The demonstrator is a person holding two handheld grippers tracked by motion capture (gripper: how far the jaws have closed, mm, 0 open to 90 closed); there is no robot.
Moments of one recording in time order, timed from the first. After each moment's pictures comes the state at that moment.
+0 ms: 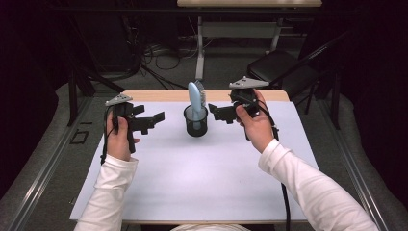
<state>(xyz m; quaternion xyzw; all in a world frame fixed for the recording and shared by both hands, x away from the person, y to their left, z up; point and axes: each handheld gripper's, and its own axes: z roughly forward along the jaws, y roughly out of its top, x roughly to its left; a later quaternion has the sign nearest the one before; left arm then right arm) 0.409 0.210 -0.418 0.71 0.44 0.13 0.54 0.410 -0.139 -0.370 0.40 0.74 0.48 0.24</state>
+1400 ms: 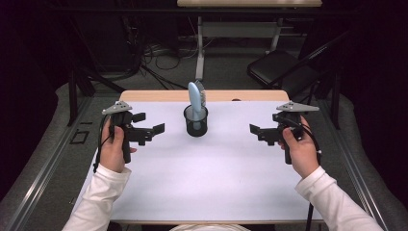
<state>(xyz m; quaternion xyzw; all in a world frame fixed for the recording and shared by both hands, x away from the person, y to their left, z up) 0.375 0.213 -0.415 0.74 0.40 0.11 0.53 0.365 -0.249 -0.412 0.46 0.73 0.46 0.21</state>
